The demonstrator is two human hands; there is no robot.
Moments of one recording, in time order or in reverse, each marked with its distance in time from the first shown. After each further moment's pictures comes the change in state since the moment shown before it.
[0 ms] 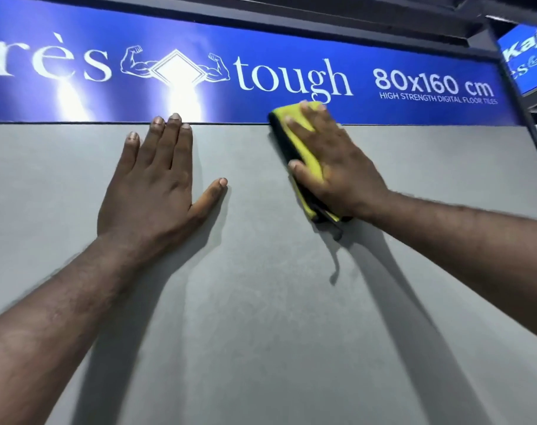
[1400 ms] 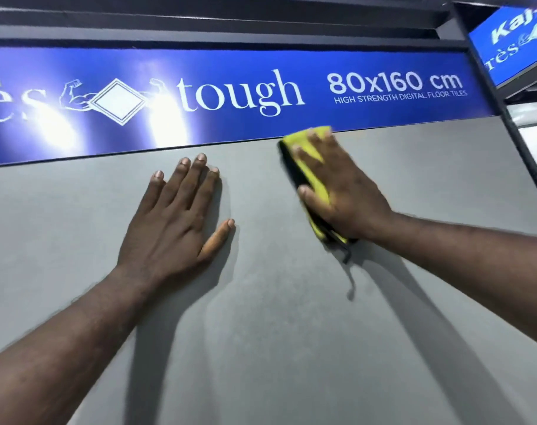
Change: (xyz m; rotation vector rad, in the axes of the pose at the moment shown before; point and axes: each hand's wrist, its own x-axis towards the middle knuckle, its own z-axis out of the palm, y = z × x) left_hand 0.008 0.082 0.013 0.018 0.032 0.227; right_hand -0.050 0.088 -0.015 -0.004 -0.049 0.085
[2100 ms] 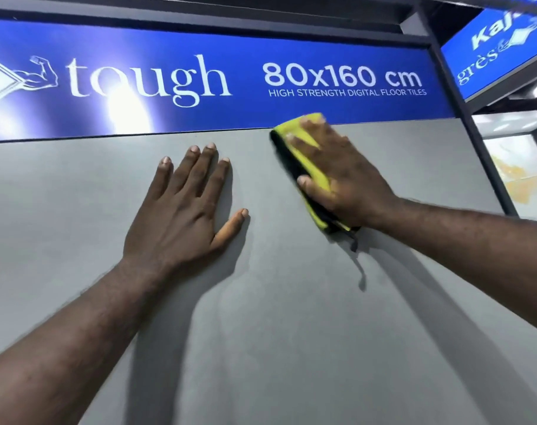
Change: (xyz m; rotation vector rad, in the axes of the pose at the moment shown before) left_hand 0.082 0.139 0.038 -0.015 0.014 -0.022; right_hand -0.014 0.152 -0.027 -0.028 0.016 -0.137
